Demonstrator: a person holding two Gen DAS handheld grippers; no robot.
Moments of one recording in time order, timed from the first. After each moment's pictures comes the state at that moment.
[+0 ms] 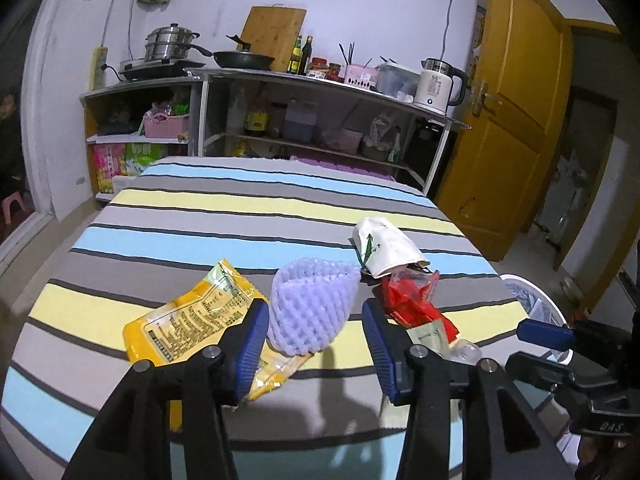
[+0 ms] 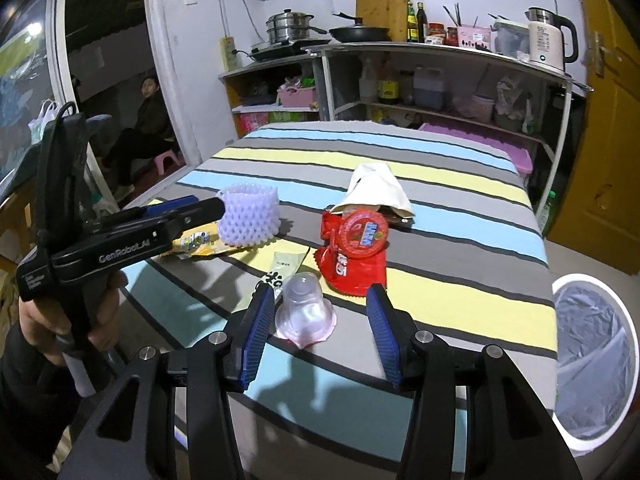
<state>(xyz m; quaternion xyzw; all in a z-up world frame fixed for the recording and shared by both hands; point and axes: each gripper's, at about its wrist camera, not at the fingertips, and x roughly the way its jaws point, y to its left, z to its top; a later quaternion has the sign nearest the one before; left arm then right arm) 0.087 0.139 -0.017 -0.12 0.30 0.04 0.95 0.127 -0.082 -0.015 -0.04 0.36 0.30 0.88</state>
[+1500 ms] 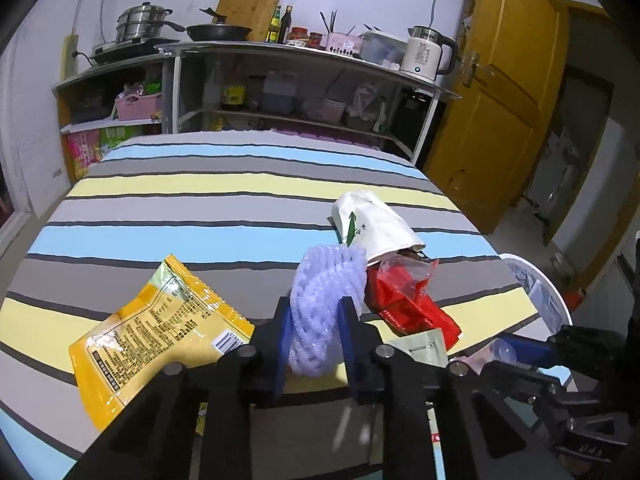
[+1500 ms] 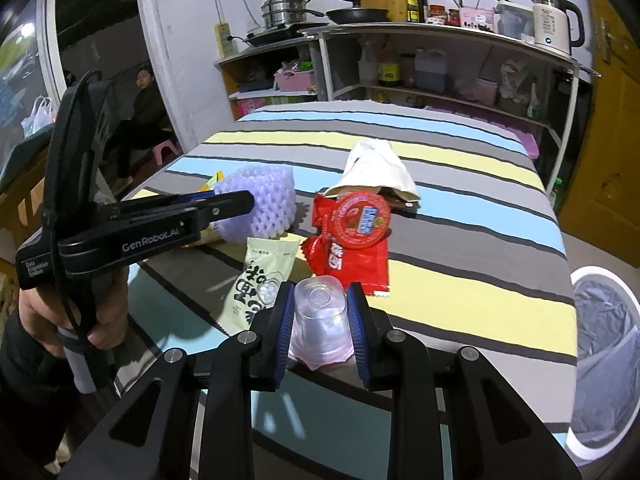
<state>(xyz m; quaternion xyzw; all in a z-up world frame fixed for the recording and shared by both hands) 0.130 0.123 -0.032 -0.11 0.34 0.00 0.93 0.147 -0.073 -0.033 -0.04 0.38 0.29 0.87</state>
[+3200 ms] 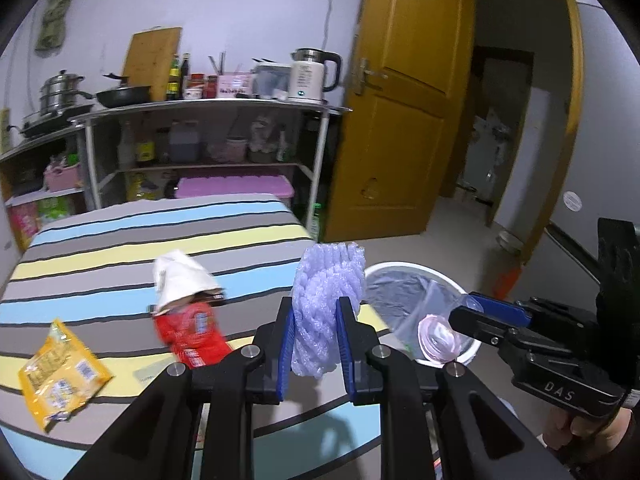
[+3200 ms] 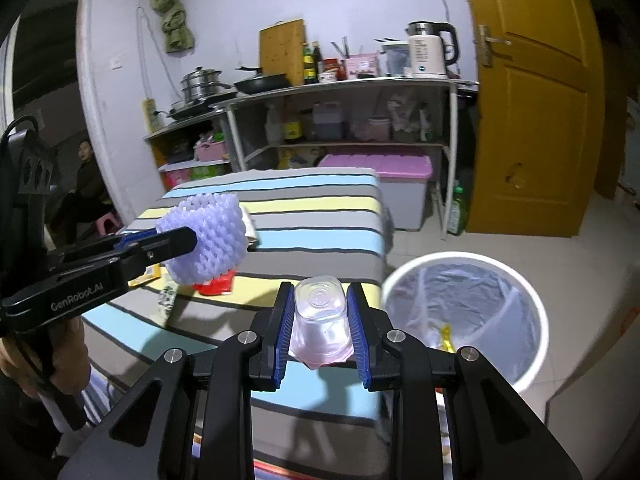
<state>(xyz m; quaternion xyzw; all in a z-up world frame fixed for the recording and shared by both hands) 0.111 -0.049 0.040 -0.05 0.29 -0.12 0.95 0.098 -0.238 0.019 0.03 0.31 0.16 0.94</state>
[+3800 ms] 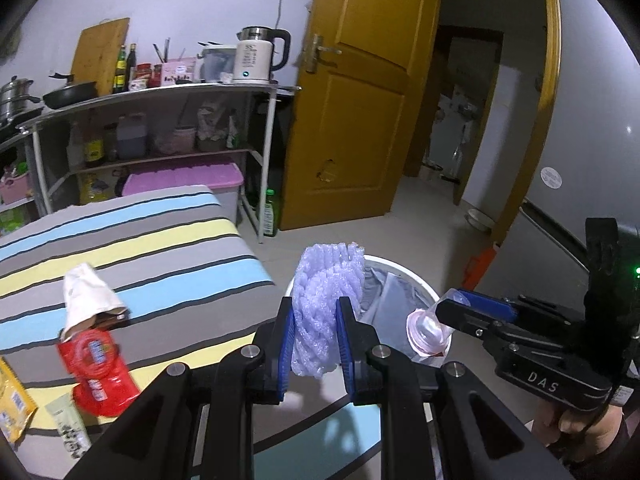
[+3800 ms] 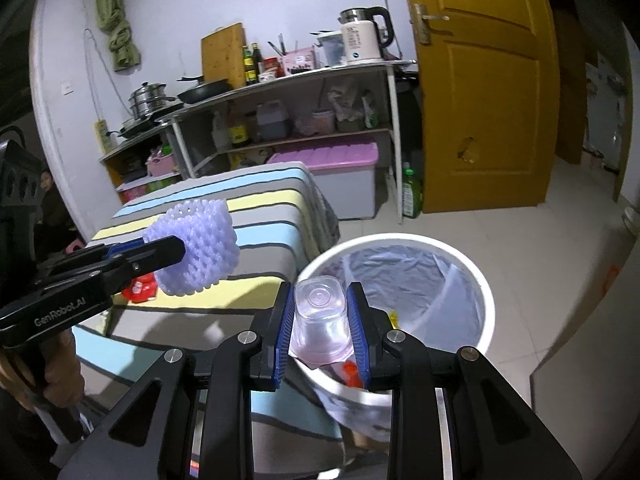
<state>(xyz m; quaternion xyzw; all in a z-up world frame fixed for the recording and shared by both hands) 0.158 -0.123 0.020 -0.03 0.31 -0.19 0.93 0.116 -0.310 0.000 0.07 0.32 0.09 0.94</state>
